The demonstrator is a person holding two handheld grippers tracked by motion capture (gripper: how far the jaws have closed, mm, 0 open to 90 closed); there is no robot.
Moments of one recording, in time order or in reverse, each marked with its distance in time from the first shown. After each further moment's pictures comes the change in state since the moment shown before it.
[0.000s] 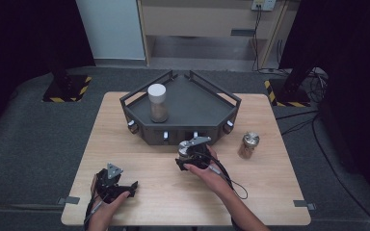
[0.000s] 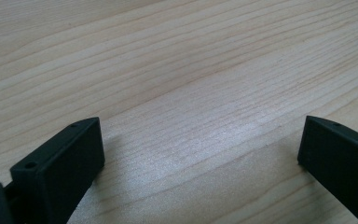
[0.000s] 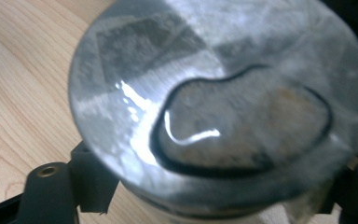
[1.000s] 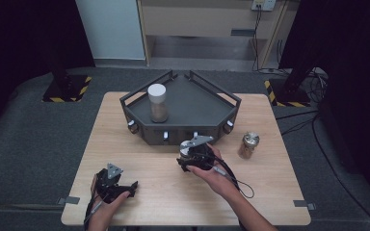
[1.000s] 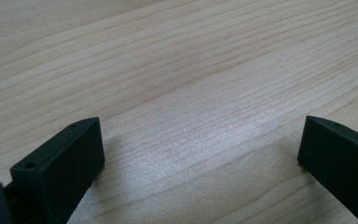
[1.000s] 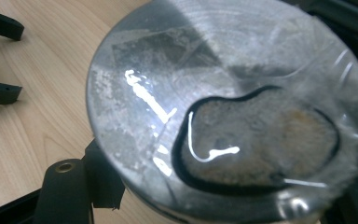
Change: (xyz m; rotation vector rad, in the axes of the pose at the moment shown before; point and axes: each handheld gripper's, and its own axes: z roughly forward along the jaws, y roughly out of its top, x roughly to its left) left arm 0.000 0.000 0.000 0.000 -0.002 0.001; right arm 0.012 0.015 -0.044 -0.011 0.006 -0.104
